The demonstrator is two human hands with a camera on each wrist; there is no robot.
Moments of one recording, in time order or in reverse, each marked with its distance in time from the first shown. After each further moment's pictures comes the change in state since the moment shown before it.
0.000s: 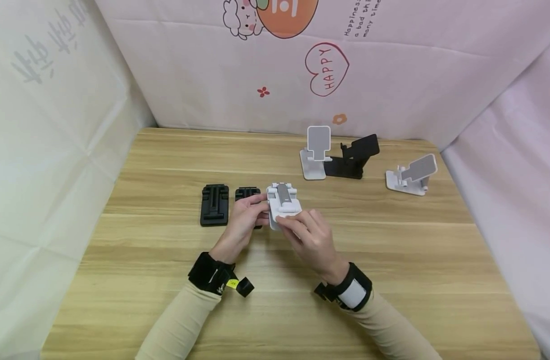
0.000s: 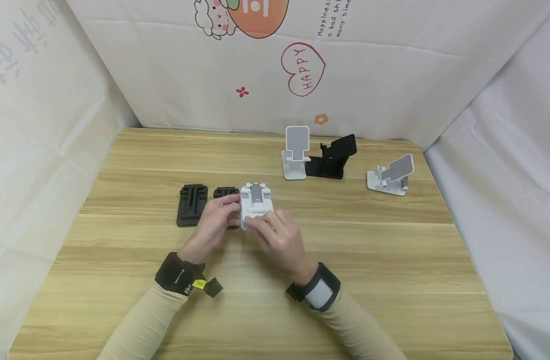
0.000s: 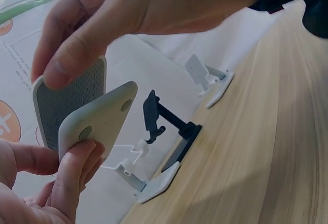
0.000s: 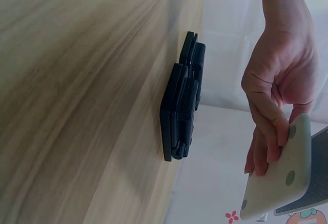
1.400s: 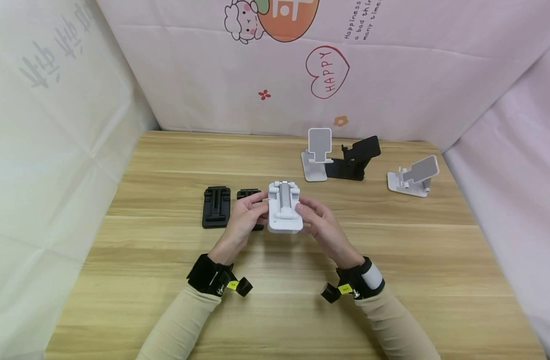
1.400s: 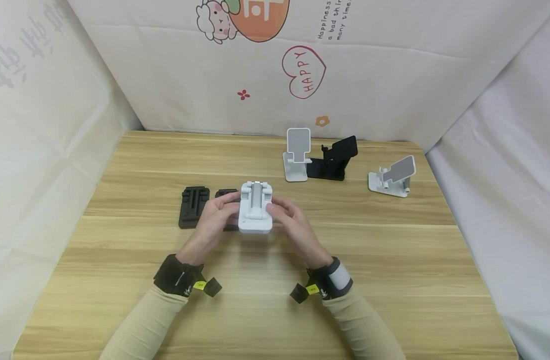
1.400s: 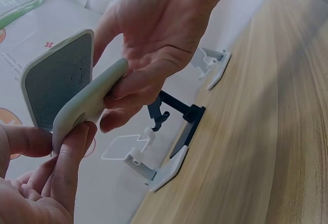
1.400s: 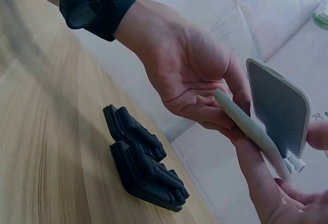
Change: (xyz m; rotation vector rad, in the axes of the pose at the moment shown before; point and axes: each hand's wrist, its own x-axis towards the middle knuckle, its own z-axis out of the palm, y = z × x) left_hand -0.006 0.007 -0.004 0.102 -0.093 0.144; right_hand 0.007 0.030 -0.014 1.159 -0.293 1.199
